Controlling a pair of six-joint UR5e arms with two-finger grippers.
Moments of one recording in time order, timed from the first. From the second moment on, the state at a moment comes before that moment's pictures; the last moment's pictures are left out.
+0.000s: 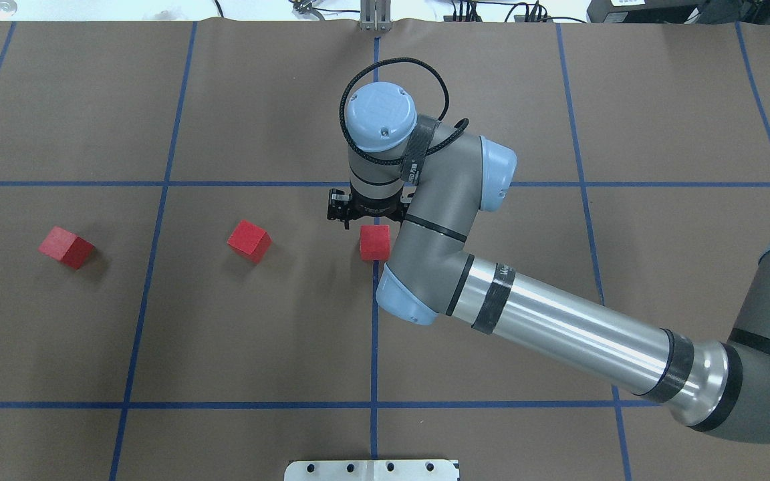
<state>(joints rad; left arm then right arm) -1.49 -1.41 -1.91 -1.74 -2.46 -0.28 0.58 -0.65 1.34 -1.51 1.98 1.20</state>
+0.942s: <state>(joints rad) -0.87 -1.70 -1.95 -1.93 -2.11 -0.77 0.91 -1.23 1.78 -1.38 2.26 1.02</state>
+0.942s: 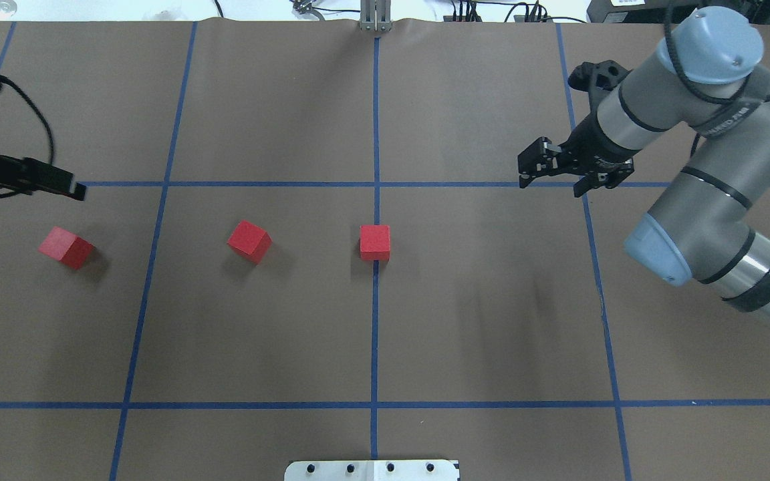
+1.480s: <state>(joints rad) -0.66 -1.97 -1.76 -1.83 -2.01 -0.80 0.93 -1.27 1.78 -1.38 2.25 1.00</state>
